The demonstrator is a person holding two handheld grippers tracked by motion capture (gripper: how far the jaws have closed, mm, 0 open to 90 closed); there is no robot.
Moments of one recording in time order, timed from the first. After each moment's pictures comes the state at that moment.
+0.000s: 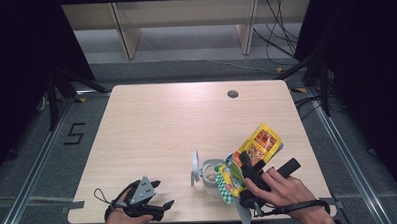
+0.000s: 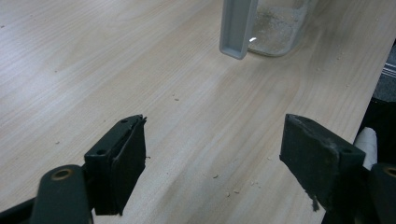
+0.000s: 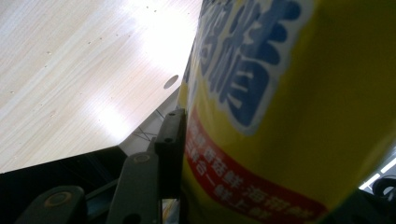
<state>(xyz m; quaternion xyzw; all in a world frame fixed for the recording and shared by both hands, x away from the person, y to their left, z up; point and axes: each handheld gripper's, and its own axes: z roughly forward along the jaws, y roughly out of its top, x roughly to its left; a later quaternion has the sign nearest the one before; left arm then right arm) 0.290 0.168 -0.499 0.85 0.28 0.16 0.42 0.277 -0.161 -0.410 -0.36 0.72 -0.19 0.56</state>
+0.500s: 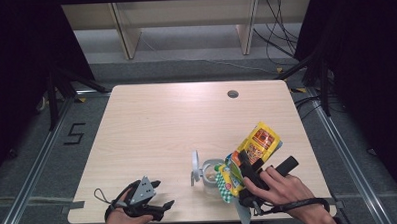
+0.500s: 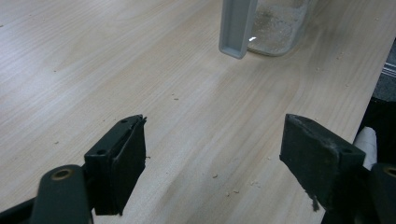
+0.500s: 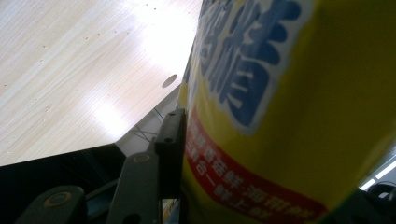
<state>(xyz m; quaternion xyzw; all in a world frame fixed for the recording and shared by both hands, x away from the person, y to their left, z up) 0.291 0.168 -0.498 0.85 0.28 0.15 0.41 0.279 -0.158 -0.409 -0.36 0.72 -0.20 0.55</state>
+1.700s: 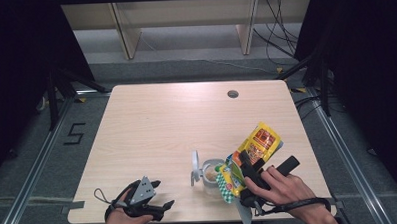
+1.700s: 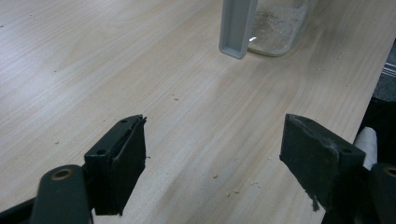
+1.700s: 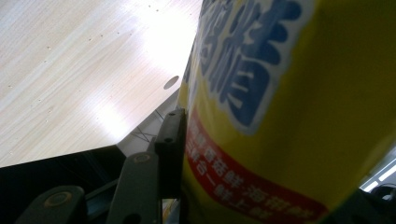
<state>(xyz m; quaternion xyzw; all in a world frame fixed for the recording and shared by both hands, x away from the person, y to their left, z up) 0.291 0.168 -0.498 0.85 0.28 0.15 0.41 0.279 -0.161 -0.408 -0.36 0.73 -0.19 0.55</state>
